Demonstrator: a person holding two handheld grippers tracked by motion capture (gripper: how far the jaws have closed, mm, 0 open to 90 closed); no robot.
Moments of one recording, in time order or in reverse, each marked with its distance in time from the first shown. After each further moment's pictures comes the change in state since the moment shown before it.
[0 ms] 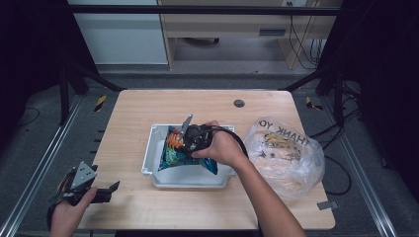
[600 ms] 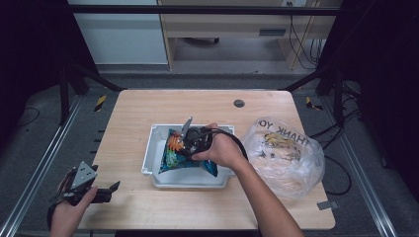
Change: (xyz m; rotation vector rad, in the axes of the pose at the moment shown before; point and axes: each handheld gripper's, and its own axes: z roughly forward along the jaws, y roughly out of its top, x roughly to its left) left arm 0.000 0.000 0.000 0.001 -0.003 0.004; right arm 0.003 -0.004 0.009 0.006 0.016 0.004
